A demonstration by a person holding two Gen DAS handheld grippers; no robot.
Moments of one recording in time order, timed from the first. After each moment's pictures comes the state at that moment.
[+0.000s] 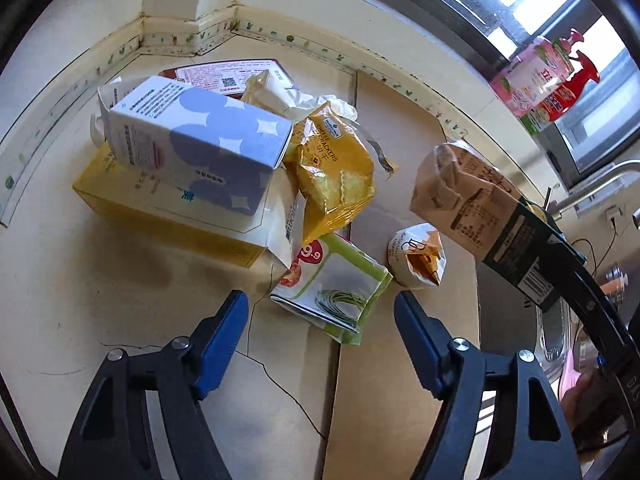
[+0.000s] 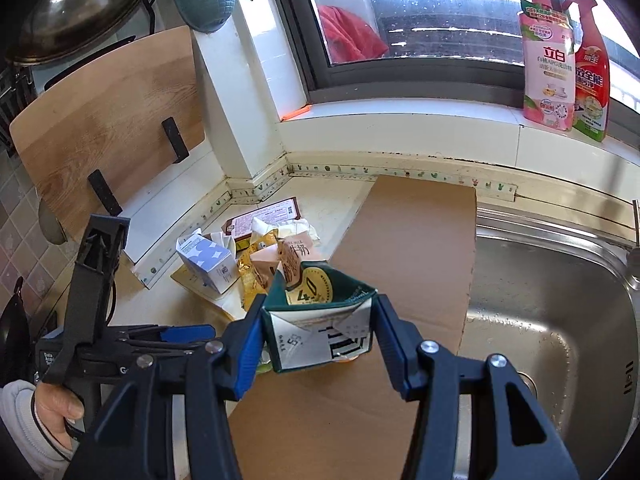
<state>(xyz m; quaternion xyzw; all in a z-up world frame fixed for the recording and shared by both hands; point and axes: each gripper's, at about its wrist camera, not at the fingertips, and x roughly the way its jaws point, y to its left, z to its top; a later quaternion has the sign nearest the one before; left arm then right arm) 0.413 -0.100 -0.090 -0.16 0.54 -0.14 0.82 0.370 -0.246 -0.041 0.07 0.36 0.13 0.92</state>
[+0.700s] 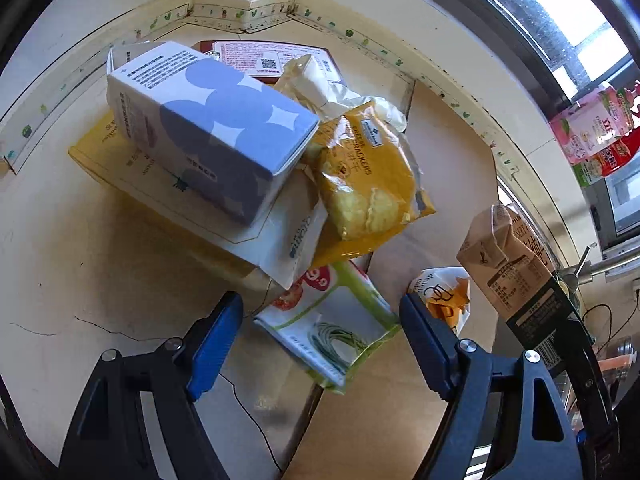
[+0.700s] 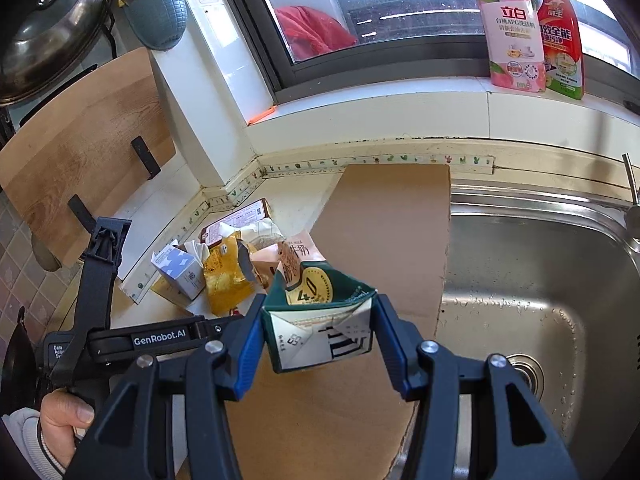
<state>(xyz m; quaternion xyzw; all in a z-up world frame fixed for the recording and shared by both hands) 0.437 -0.117 -0.110 -0.21 0.56 -0.03 0.80 0.378 -0.277 -0.065 0.11 0.37 0.11 0.91</state>
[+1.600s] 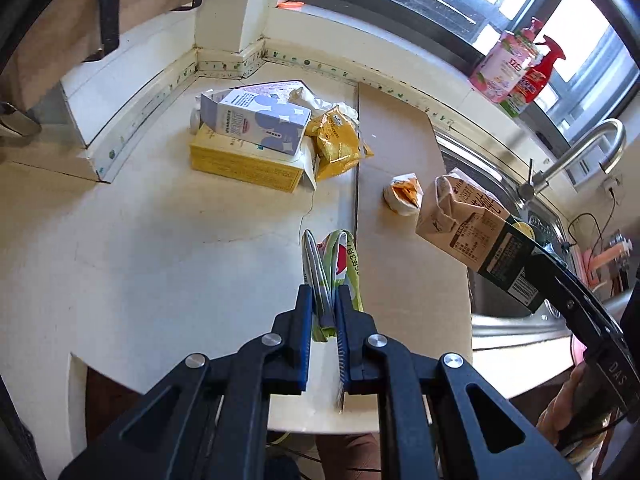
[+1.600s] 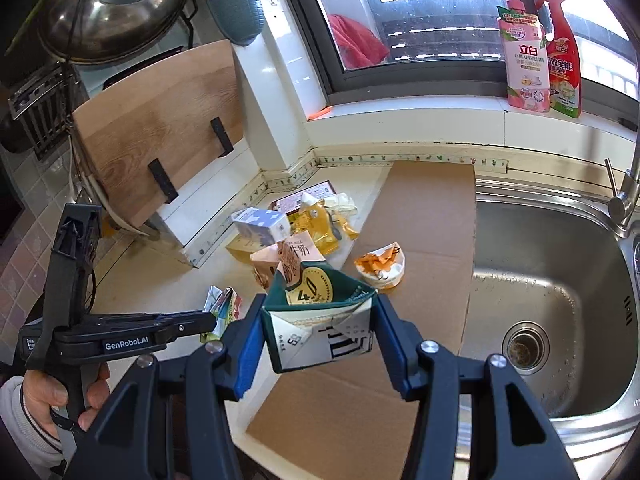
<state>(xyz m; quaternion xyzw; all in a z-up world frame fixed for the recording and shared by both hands) 0.300 -0.057 -0.022 -0.10 0.52 -0.12 0.84 0.255 -0.215 -0.017 0.09 0.36 0.15 0.92</state>
